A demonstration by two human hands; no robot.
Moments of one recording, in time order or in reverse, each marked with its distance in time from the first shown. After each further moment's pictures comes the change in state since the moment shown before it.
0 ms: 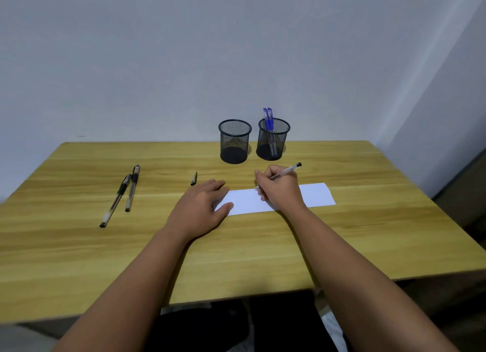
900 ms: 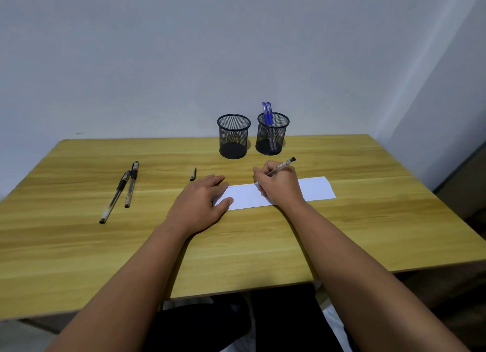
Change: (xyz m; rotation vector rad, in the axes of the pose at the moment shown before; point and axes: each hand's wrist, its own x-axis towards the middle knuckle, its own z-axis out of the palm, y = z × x) left_hand 0.000 -0.001 0.001 0.017 -0.018 -0.003; right_hand -0.001 0.007 0.002 -0.196 -0.004 -0.074
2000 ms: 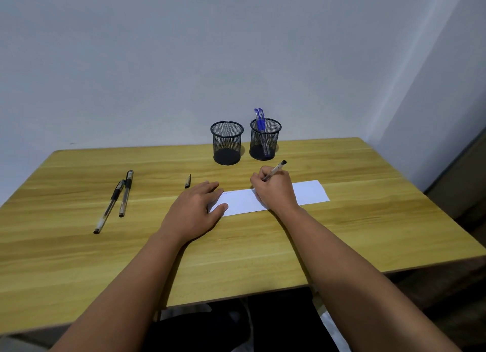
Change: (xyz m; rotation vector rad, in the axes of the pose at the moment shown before) left_hand -0.002 0.001 0.000 -0.021 0.017 -0.003; right_hand 0.001 0.001 0.001 -0.068 0.086 -0.006
